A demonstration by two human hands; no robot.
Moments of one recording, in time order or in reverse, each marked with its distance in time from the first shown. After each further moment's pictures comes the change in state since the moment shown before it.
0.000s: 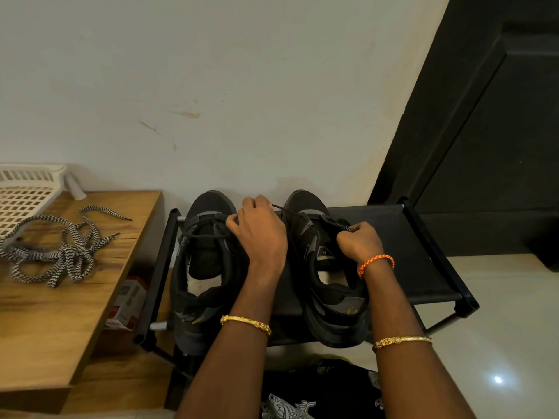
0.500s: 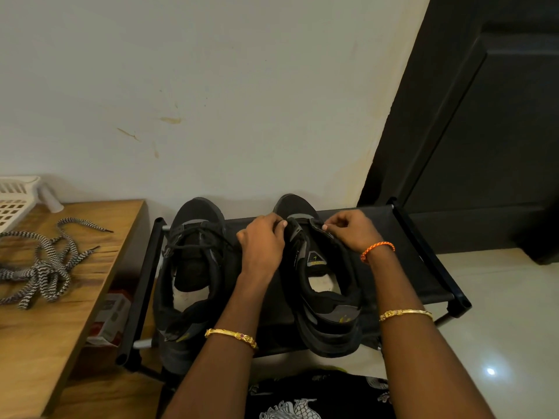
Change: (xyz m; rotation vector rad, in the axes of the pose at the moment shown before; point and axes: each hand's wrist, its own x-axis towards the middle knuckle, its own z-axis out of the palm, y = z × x) left_hand 0.001 -0.005 0.017 -0.197 -0.348 0.098; right_hand 0.034 -0.002 -0.017 -0.151 -0.113 -0.314
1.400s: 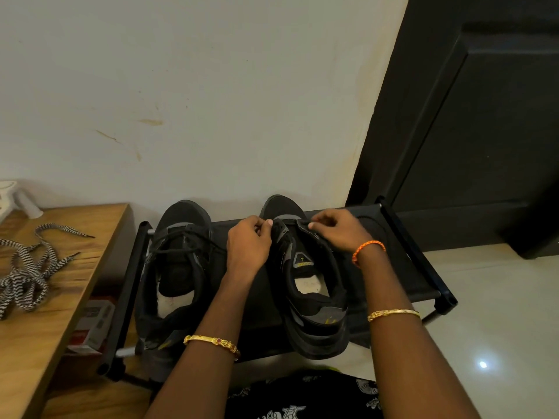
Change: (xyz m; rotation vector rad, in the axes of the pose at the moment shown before) left_hand 0.001 0.000 0.000 -0.166 0.014 -0.091; right_hand 0.000 0.003 -0.005 0.000 -0.017 -0.034
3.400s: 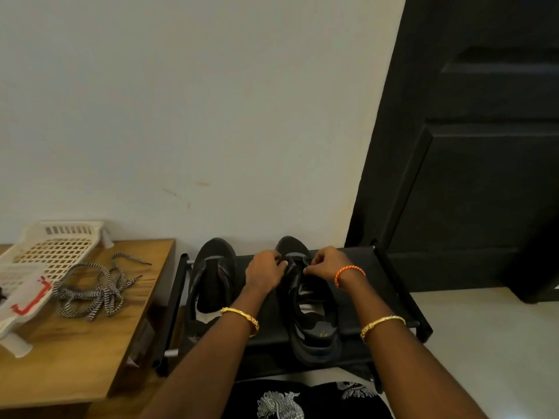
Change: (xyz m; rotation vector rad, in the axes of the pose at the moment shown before) left_hand -0.016 0.040 -0.037 0.298 -0.215 0.051; right_hand -0.044 -0.062 -0.015 -0.219 -0.103 0.068
